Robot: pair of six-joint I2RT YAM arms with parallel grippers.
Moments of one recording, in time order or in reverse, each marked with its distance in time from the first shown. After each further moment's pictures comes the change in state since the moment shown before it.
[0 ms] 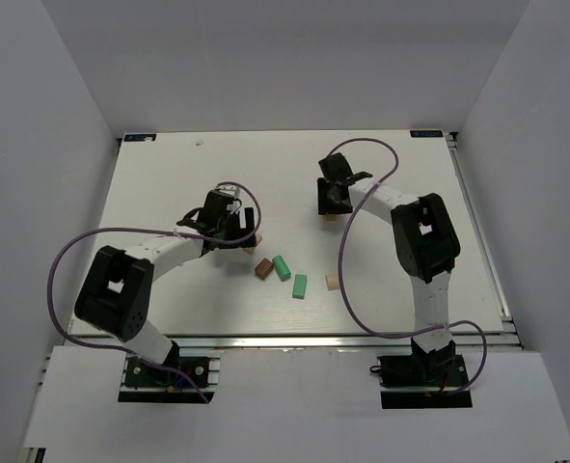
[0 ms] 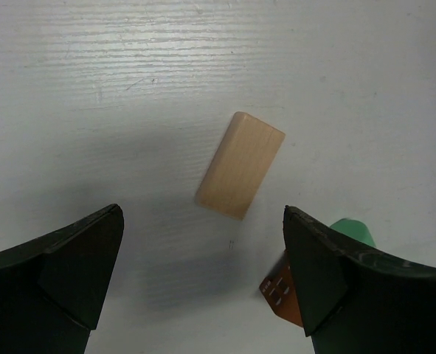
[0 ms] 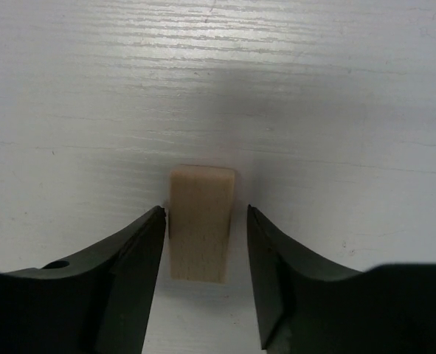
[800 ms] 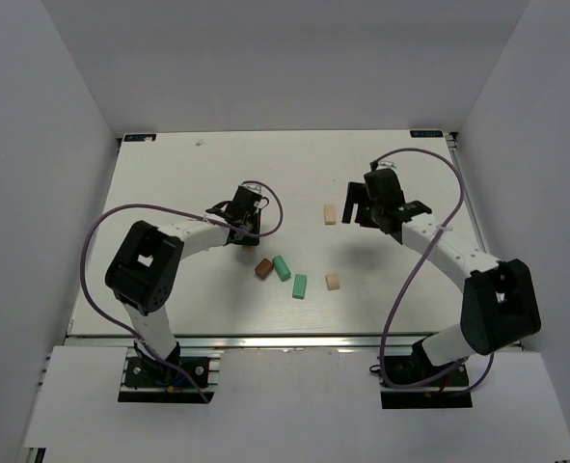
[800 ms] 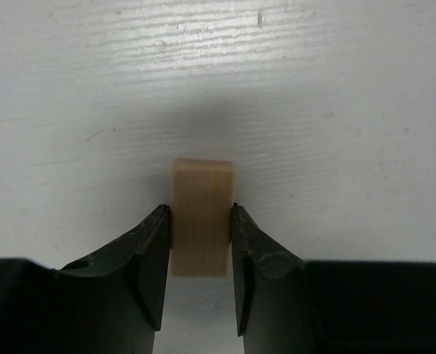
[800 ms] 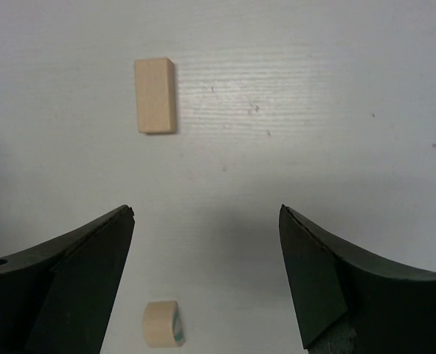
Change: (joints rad) left arm -0.103 0.247 0.179 -0.050 -0.167 0.046; right arm -0.053 -0.612 -0.469 0.090 -0.006 0.087
